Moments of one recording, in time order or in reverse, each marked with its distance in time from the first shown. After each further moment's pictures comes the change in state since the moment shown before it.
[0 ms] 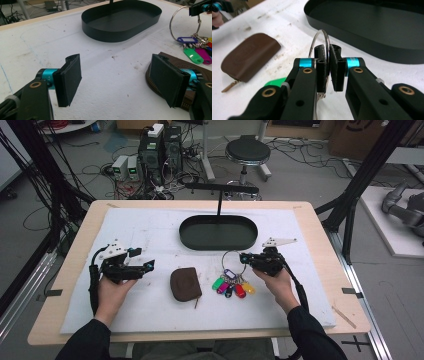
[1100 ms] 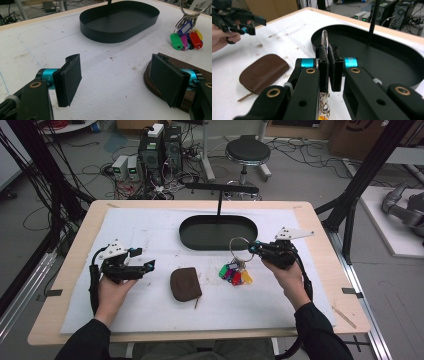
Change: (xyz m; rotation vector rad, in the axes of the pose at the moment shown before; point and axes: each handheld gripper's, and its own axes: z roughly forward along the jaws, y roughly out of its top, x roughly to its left) left arm 0.000 0.000 0.000 -0.007 -0.012 -0.002; right arm 0.015 0.035 -0.046 -0.135 -0.009 -0.122
